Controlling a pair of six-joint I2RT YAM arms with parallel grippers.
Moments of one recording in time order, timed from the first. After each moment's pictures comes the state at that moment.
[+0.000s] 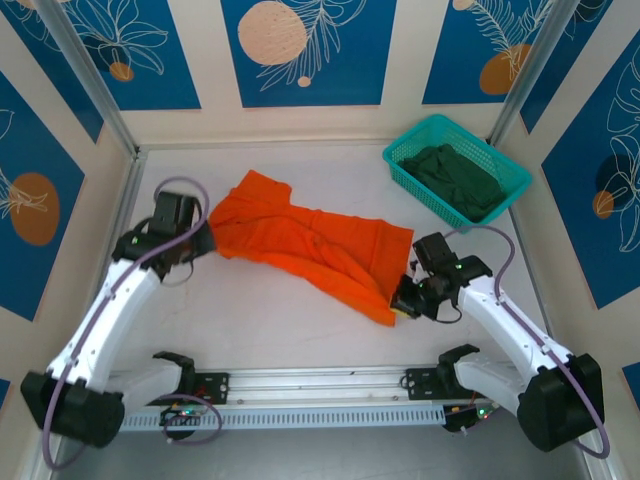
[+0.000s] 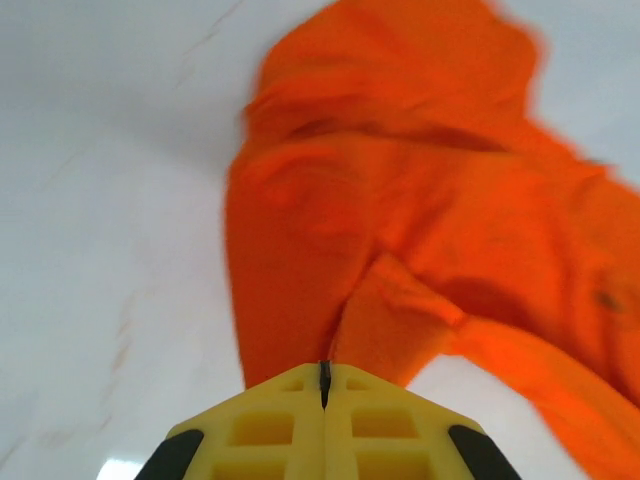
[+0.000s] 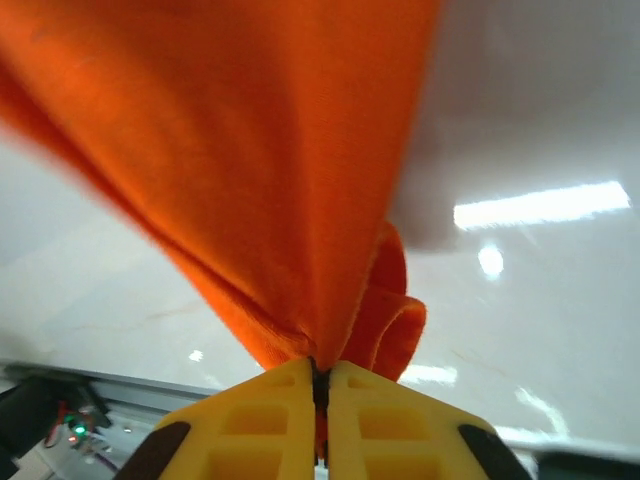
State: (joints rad) left arm -0.26 1.02 1.03 -0.97 -0.15 -0.57; right arm 0.34 1.00 0.69 -1.05 -0.37 0.76
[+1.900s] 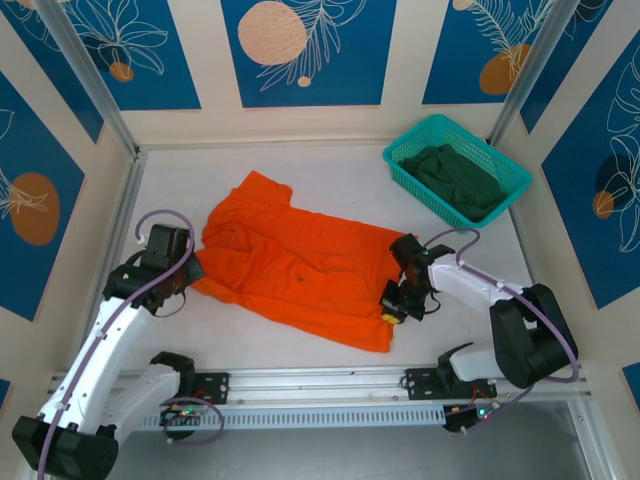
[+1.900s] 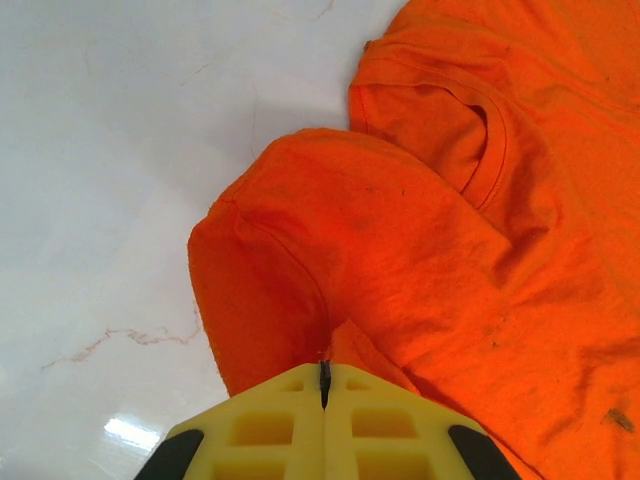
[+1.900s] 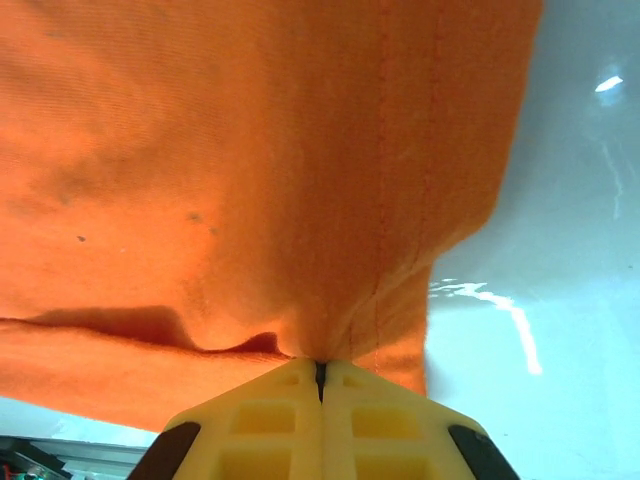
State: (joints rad) left arm -0.25 0.86 0.88 -1.01 -0.24 -0.70; right arm 0.42 1.34 0.69 -0.90 -0.36 0.85
